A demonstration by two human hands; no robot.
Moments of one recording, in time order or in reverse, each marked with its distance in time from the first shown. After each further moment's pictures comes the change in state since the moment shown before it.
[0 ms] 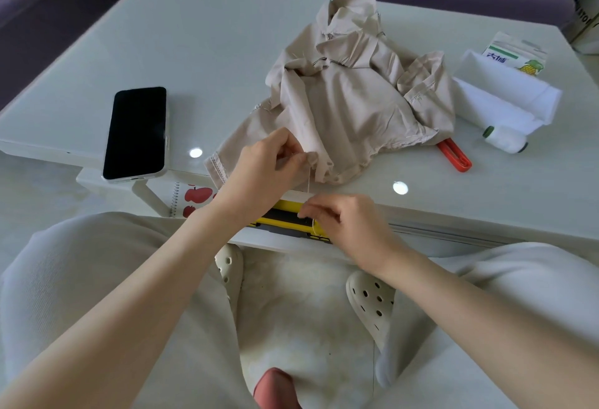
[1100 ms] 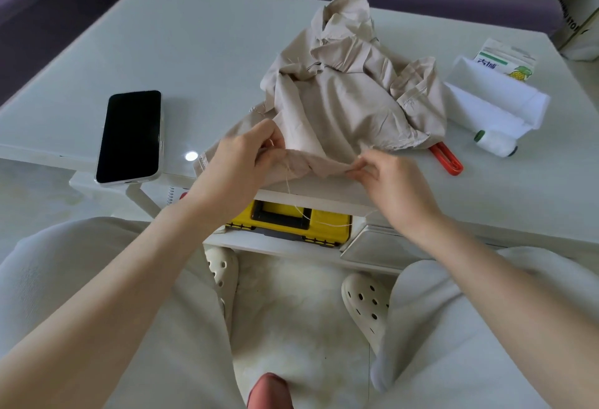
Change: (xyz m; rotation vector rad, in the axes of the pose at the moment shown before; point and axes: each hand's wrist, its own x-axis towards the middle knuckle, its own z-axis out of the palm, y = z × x) left_hand 0.002 -0.003 -0.022 0.144 -0.001 0.131; right_hand 0.023 0.012 -0.058 -0.279 0.167 0.113
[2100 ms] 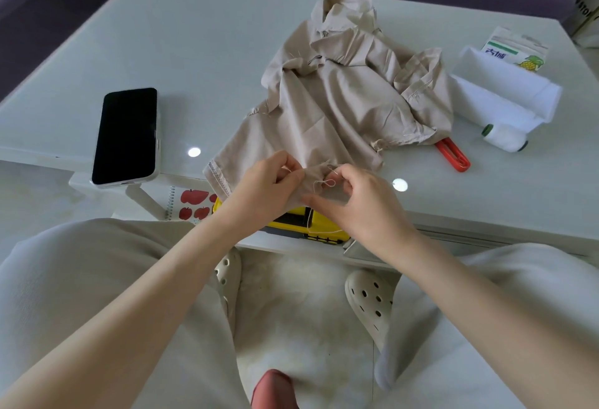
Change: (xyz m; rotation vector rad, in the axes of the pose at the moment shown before) left_hand -0.004 0.009 0.032 -0.232 -0.181 -0.311; right_hand -0.017 -0.027 0.027 0.148 -0.044 0.047
